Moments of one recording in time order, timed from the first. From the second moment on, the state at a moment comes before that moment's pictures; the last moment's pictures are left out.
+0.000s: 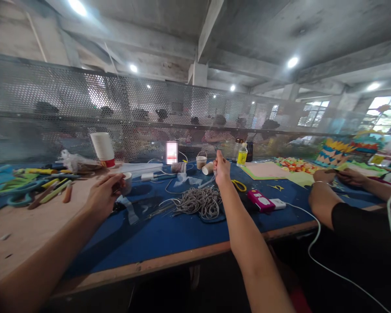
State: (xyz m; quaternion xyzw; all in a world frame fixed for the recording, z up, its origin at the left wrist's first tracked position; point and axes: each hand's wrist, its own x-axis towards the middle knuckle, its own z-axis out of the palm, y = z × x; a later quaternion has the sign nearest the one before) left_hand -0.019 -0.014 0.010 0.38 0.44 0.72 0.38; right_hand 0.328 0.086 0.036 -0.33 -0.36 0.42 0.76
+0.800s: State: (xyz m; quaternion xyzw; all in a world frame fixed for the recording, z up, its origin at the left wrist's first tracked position) left_hand 0.014 -0.024 -0.003 0.47 0.34 0.52 0.63; right_hand 0.219 0.019 0.006 -0.28 -0.78 0.38 0.41
